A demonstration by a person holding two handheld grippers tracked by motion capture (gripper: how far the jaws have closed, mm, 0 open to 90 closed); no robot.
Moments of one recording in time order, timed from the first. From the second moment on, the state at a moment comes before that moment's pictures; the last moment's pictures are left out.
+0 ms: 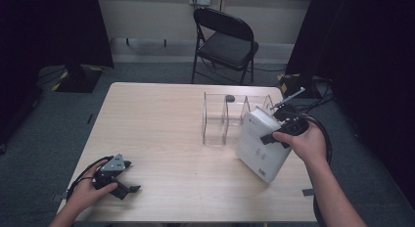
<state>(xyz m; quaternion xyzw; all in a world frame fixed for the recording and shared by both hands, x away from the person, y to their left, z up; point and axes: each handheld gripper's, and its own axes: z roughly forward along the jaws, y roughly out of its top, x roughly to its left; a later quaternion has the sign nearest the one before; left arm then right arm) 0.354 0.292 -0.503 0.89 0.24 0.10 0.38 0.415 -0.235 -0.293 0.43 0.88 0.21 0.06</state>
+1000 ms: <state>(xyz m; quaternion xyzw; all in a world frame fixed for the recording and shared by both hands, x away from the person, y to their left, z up) 0.354 0.292 -0.503 0.89 0.24 0.10 0.38 0.416 -0.257 -0.294 0.47 0.85 0.21 0.08</state>
